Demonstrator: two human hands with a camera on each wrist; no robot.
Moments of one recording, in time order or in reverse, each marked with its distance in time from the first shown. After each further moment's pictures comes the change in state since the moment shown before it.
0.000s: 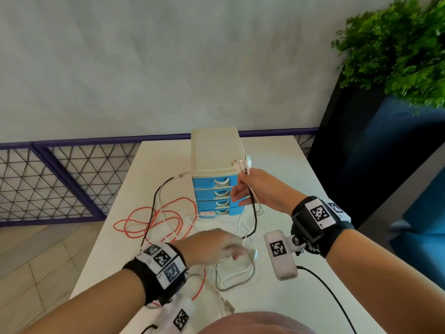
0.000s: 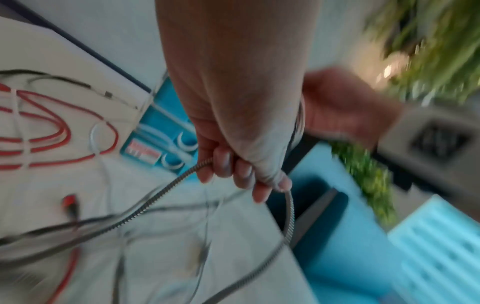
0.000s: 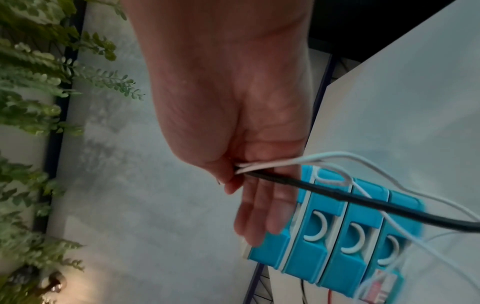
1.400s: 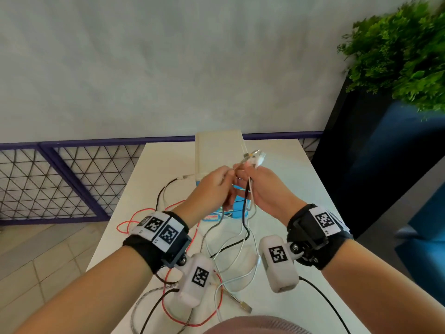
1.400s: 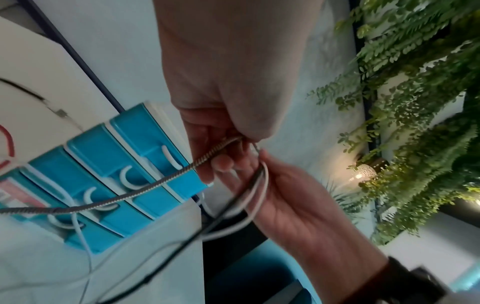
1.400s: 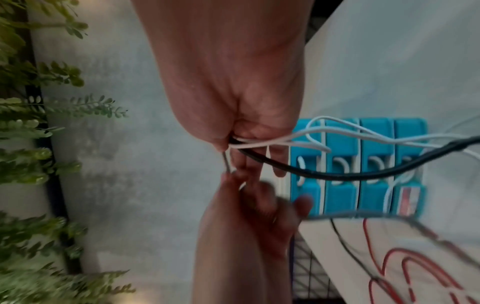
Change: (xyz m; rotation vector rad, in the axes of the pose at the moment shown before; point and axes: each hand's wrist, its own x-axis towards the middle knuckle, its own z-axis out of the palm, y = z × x) left_hand 0.024 0.016 -0.082 -0.555 0.724 -0.079; right_hand 0.012 0.002 0.010 0.420 0.071 -0.156
